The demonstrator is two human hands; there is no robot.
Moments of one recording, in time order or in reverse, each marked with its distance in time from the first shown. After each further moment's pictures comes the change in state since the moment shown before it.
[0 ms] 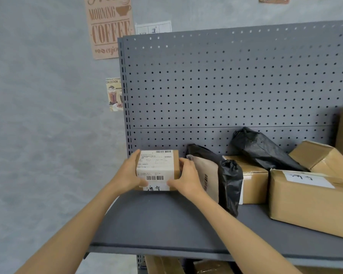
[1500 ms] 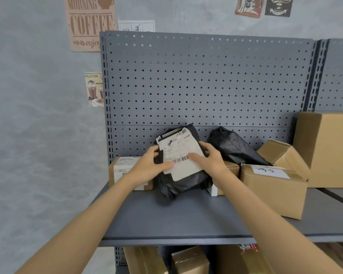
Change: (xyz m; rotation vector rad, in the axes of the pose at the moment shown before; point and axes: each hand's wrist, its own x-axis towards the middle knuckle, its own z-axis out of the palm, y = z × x) left_hand 0.005 0.059 0.063 -0.173 -0.149 0.052; right_hand -0.023 -0.001 -0.109 0.344 0.184 0.166
